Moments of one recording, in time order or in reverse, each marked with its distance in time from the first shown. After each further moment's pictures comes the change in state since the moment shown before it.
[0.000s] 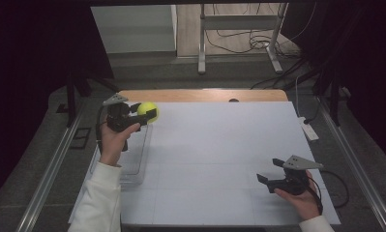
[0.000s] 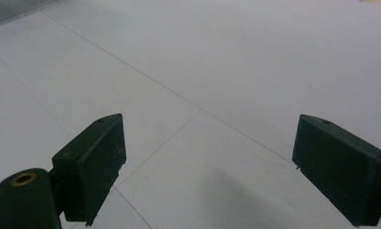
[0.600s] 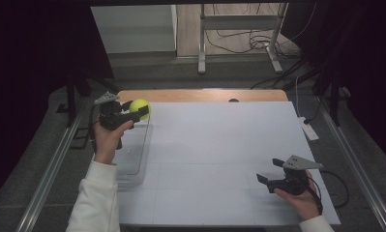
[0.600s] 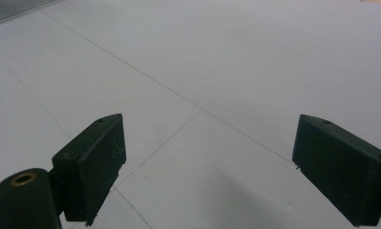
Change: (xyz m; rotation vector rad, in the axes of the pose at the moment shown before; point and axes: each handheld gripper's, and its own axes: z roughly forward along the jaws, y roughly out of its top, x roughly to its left) left arm 0.017 0.000 -0.010 -0.032 0.054 -0.028; right arm 0.000 0.000 0.000 0.002 -0.002 -0.002
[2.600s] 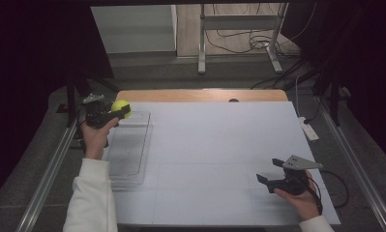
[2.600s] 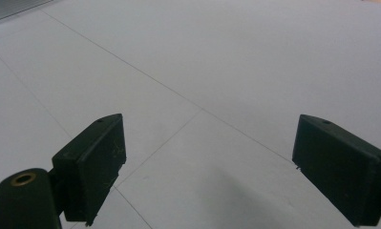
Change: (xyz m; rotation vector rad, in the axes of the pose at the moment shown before) left arm 0.064 -0.016 0.001 0.039 0.200 -0.079; right arm 0.000 0.000 0.000 0.001 0.003 -0.001
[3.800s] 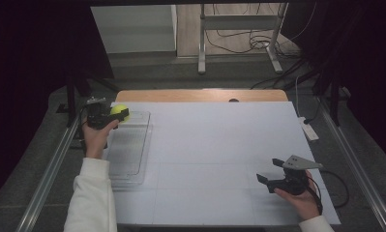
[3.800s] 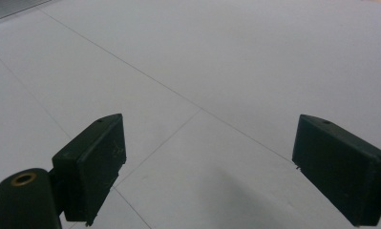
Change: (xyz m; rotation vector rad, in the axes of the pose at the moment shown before) left arm 0.019 -0.012 0.020 0.083 0.052 -0.013; right arm 0.000 0.000 0.000 0.001 -0.002 0.002
